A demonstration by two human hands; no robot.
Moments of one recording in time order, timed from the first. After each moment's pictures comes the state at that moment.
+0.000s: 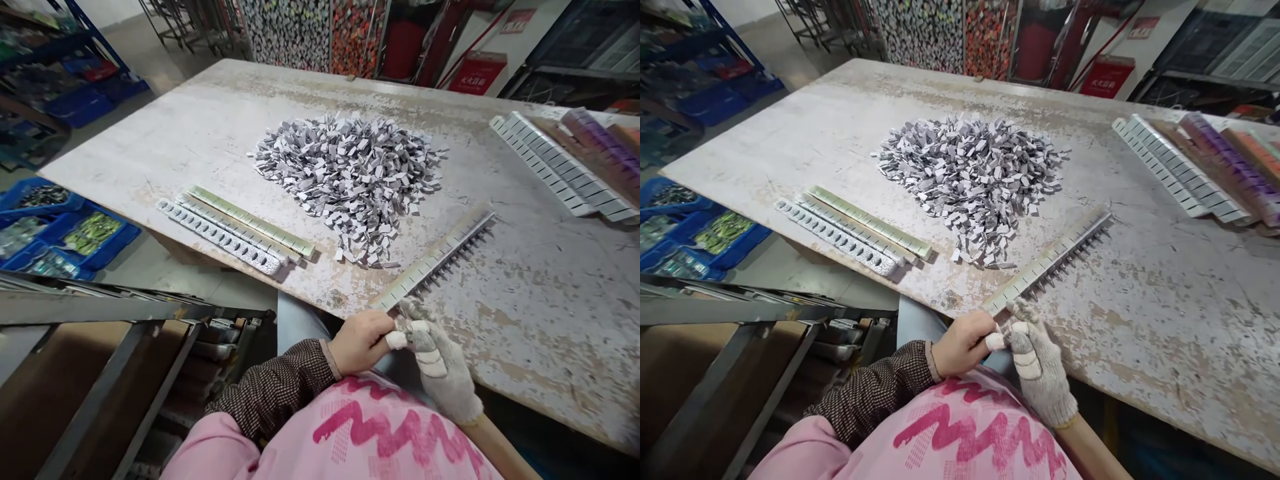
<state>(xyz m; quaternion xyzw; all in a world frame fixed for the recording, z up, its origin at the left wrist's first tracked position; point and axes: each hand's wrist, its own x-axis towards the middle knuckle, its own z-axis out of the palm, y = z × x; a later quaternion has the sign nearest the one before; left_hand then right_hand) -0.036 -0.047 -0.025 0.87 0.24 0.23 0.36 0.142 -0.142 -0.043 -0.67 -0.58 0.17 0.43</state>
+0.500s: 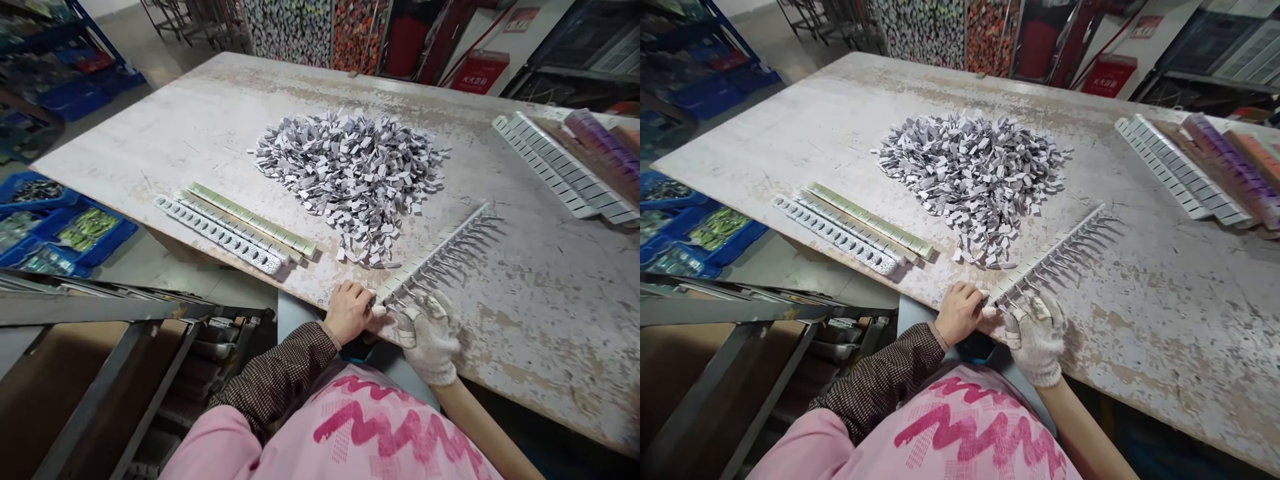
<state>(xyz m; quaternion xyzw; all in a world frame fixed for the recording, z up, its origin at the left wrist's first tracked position) -0.038 -0.015 -0.070 0.88 0.41 0.14 0.18 0.148 -0.103 -0.067 -0.62 -0.68 -0.20 0.32</state>
